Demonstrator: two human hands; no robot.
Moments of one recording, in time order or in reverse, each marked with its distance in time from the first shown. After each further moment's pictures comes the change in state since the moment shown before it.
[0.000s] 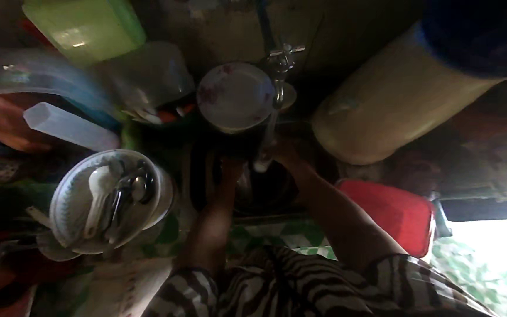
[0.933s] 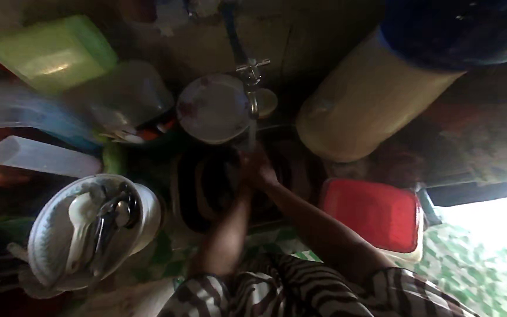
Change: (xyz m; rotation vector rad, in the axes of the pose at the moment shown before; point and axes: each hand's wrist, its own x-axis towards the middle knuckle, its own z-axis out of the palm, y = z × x) left_hand -0.062 0.056 0.031 -0.344 -0.261 0.135; right_hand -0.041 0.008 0.041 -0.131 0.122 -0.217
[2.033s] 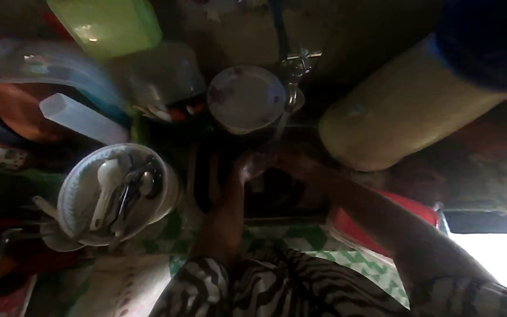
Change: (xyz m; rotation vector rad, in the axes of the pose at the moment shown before) left_hand 0.063 -0.043 -0.049 -0.671 -0.029 -0.248; right_hand 0.010 0.014 -0.080 -0.229 -0.440 -0.337
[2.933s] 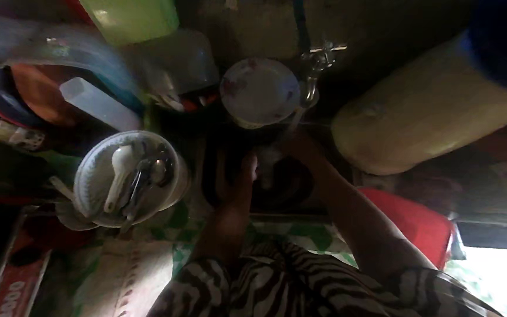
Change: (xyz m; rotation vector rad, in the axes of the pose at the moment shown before) left_hand -0.013 -0.006 -0.002 0.091 0.254 -0.032; right_hand 0.059 -0.012 0.008 0.350 0.292 0.435
